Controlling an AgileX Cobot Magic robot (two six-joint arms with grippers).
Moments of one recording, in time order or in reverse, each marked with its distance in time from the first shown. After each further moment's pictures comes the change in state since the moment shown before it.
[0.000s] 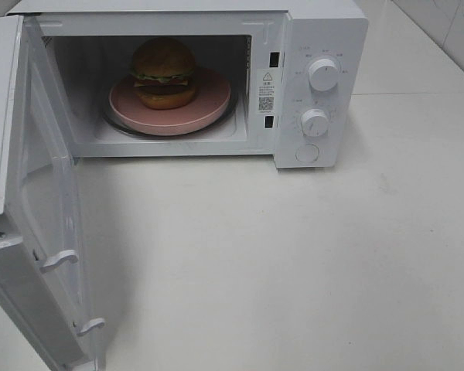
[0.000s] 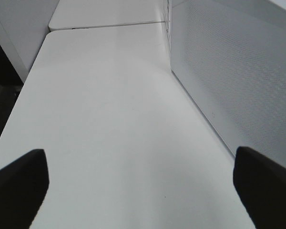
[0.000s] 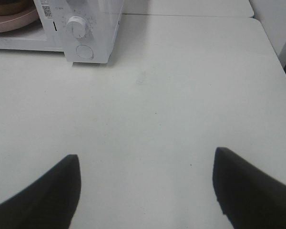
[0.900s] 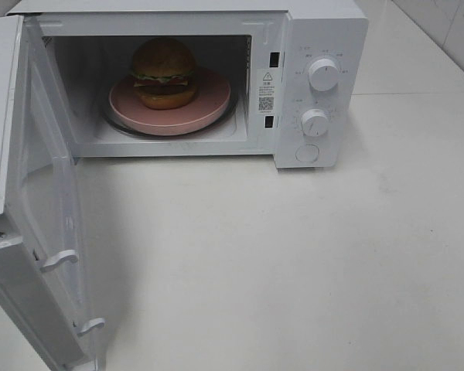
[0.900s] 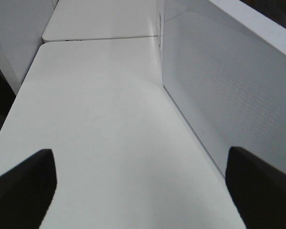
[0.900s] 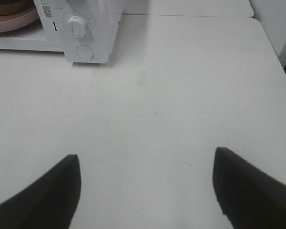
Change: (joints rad) left arm 0.000 0.082 -0.049 -0.030 -0.053 -0.009; right arm 0.000 0.000 0.000 0.000 0.000 0.000
